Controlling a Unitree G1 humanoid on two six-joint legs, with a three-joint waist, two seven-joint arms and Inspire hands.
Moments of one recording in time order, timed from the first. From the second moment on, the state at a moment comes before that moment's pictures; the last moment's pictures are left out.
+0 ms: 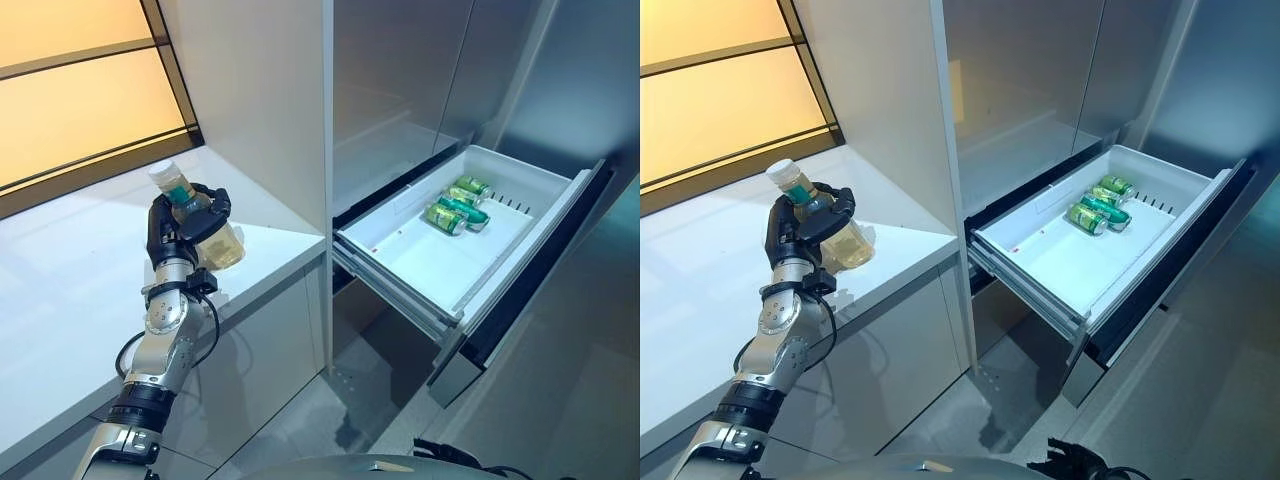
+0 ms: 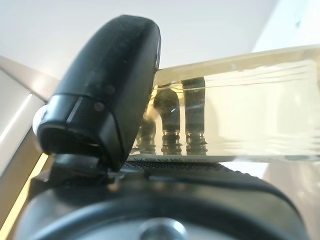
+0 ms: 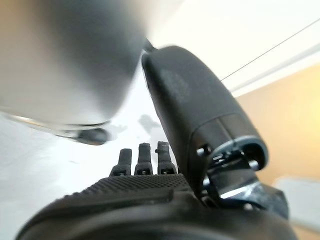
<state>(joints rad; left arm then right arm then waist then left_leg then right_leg) -0.15 0.44 -0.07 0.08 -0.64 -0.28 0.31 0.03 -0.25 0.22 1.20 0.24 -0.15 0.28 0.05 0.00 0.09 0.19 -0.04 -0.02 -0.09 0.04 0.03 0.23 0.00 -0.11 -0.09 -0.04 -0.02</state>
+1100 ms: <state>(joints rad) -0.09 0.43 -0.23 -0.15 -0.67 -0.31 -0.28 -0.16 -0.44 0.27 -0.17 0.57 0.15 0.42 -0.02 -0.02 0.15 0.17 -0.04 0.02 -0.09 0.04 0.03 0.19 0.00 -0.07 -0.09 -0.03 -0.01</state>
